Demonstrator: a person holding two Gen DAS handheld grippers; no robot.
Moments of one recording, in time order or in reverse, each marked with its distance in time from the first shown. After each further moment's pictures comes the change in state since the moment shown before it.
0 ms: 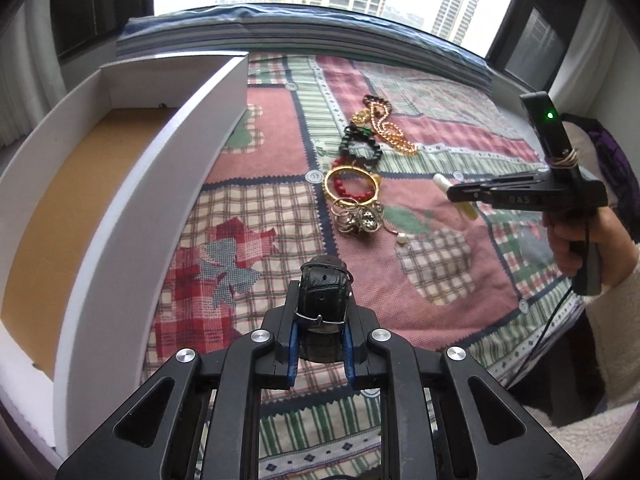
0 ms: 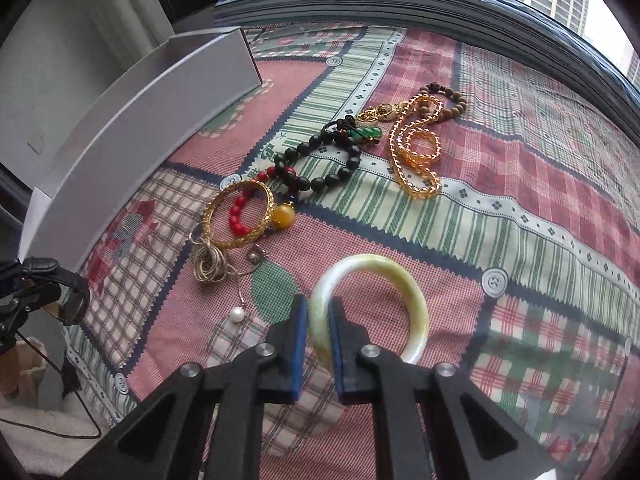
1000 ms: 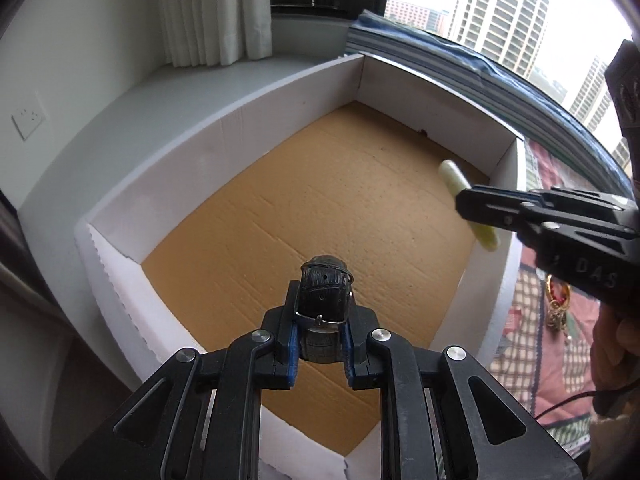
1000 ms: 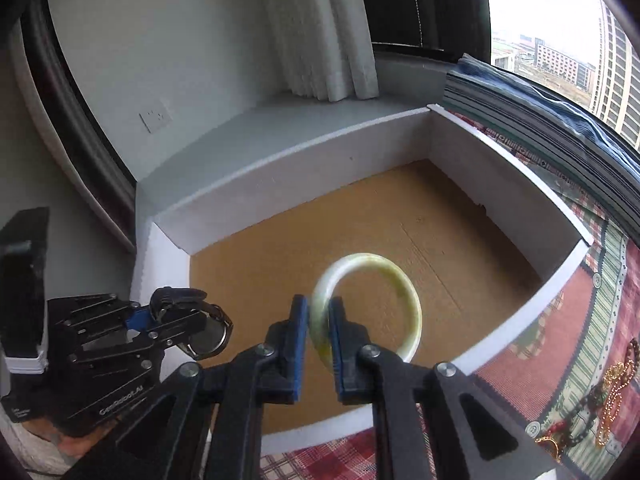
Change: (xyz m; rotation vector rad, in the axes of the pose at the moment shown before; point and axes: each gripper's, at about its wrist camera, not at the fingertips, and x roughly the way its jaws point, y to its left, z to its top) left arm -0.046 0.214 -0.007 -0.406 -0.054 0.389; right arm 0.052 0.350 0.147 -0.394 -0.135 0.220
